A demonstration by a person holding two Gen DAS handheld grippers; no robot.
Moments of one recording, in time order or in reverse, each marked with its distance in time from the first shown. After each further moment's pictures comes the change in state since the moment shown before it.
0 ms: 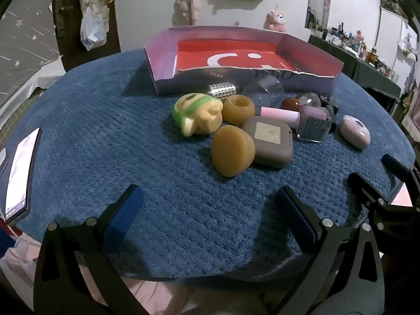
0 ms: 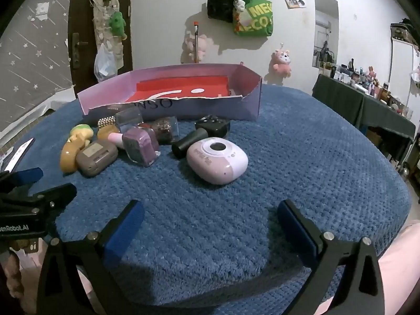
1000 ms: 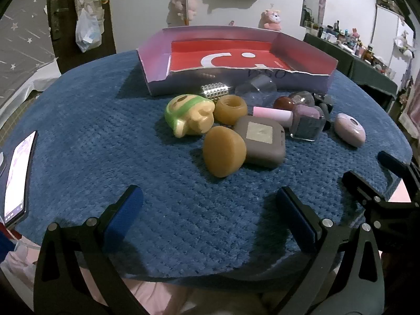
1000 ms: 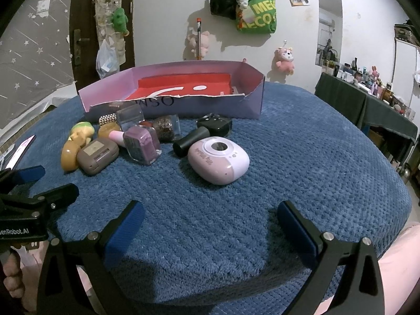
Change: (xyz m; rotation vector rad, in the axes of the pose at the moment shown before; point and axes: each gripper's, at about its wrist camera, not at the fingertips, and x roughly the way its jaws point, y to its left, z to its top) left arm -0.003 -0.004 0.003 0.016 0.004 -0.025; right arm -0.015 -0.017 -0.006 -0.022 0.023 0.009
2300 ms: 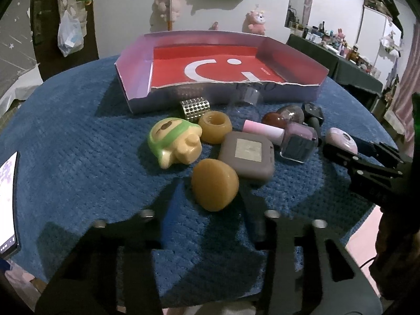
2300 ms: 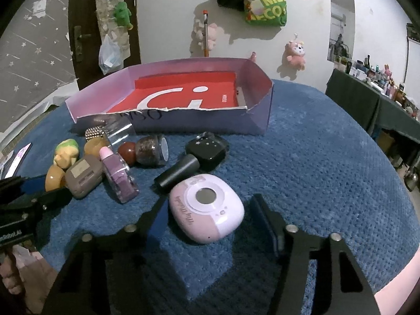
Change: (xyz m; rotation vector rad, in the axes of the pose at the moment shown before) left arm 0.012 0.003 0.023 0.016 -0.019 -0.113; right arm 0.033 -0.017 0.040 -0.017 0.014 0.068
